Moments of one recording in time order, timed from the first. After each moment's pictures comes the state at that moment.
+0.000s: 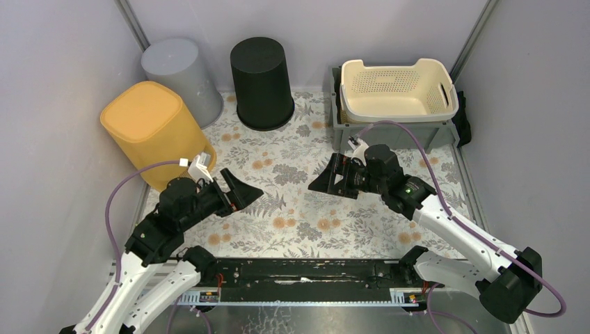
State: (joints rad) left arm -0.56 0.50 0.81 -0.71 0.15 -0.89; right arm 0.68 1.02 0.84 -0.34 -0.36 0.86
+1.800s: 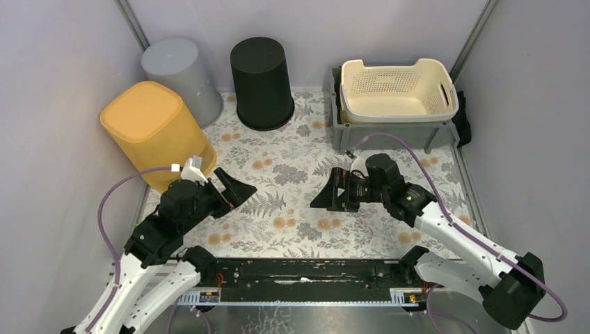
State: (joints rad) left arm -0.56 0.47 0.80 -0.77 0.00 -0.97; right arm 0.68 0.96 0.74 -0.34 -0.54 0.87
